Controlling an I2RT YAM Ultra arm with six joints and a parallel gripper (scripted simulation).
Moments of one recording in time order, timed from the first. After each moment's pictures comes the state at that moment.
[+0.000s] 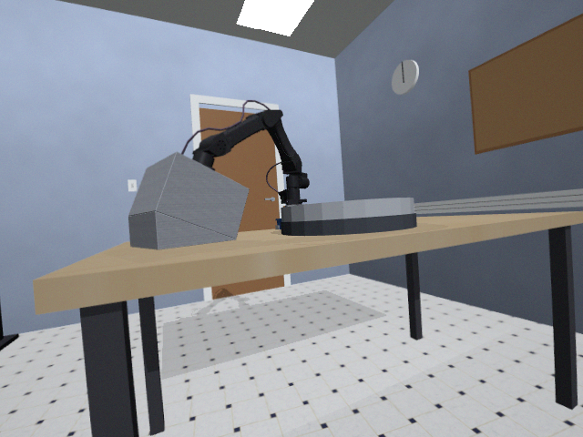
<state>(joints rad) 0.51 2.21 1.74 -0.72 0.07 -1.07</state>
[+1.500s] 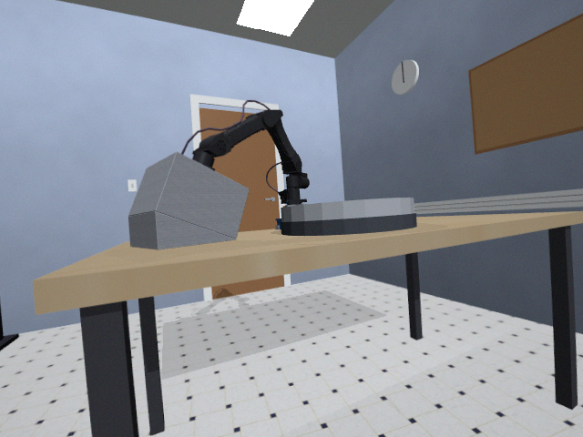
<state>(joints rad) 0.51 2.21 1.74 -0.72 0.06 -1.07</state>
